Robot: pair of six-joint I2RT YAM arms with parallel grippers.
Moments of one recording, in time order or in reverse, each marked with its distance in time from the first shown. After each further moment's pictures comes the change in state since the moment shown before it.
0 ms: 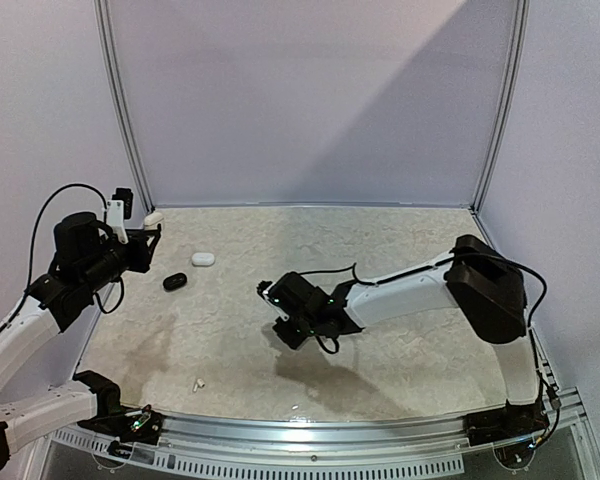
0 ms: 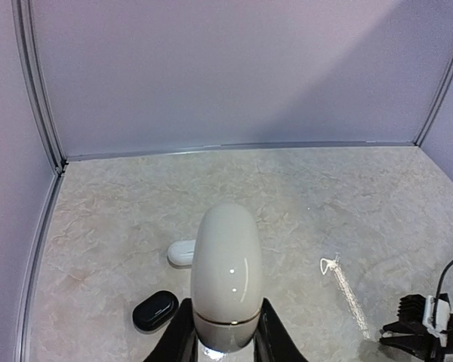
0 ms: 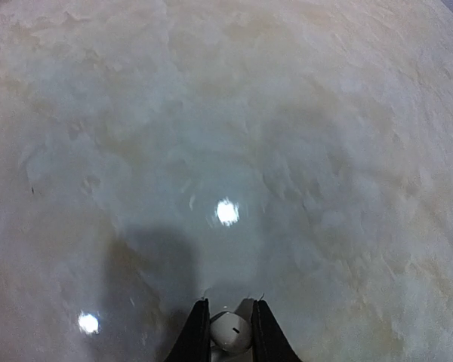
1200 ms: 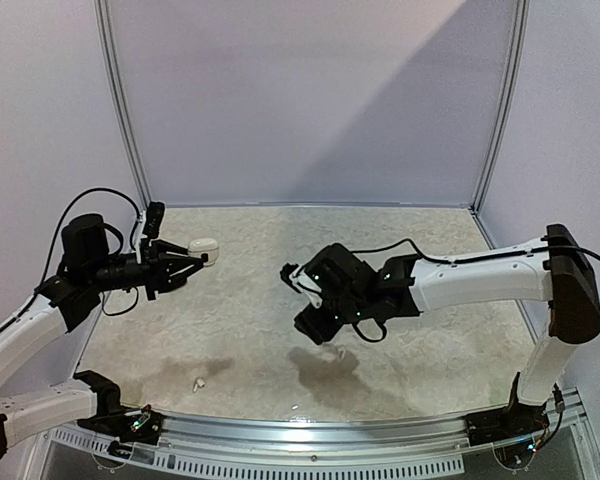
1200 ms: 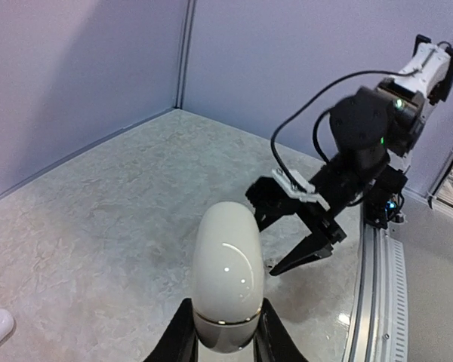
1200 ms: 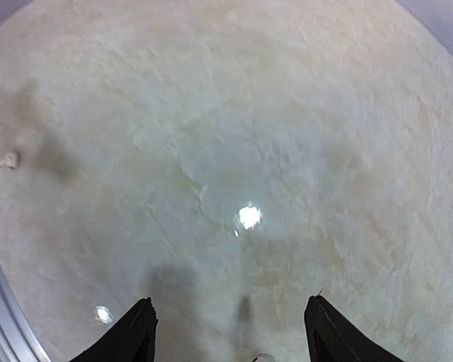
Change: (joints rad) left arm -0.019 0.053 -0.043 0.136 0.860 0.129; right arm -0.001 -0.394 -0.203 -0.179 -0.102 -0.008
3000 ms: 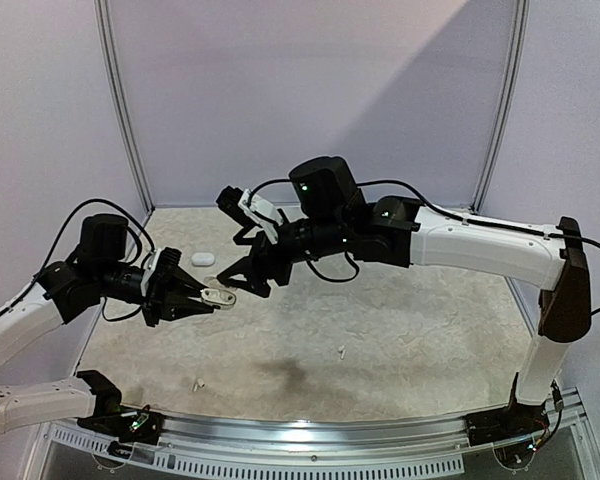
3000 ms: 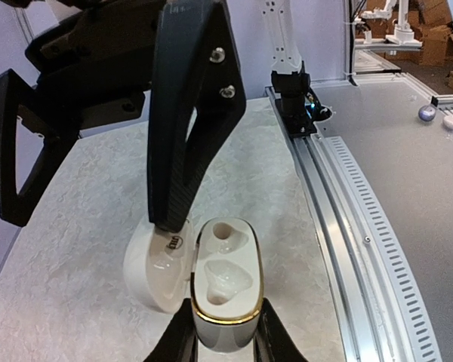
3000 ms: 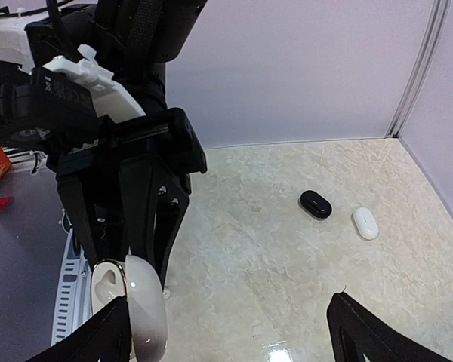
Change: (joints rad) left arm -0.188 0.037 0.122 -0.382 0.163 0.659; right arm -0.009 0.058 0.471 0.084 -0.482 -0.266
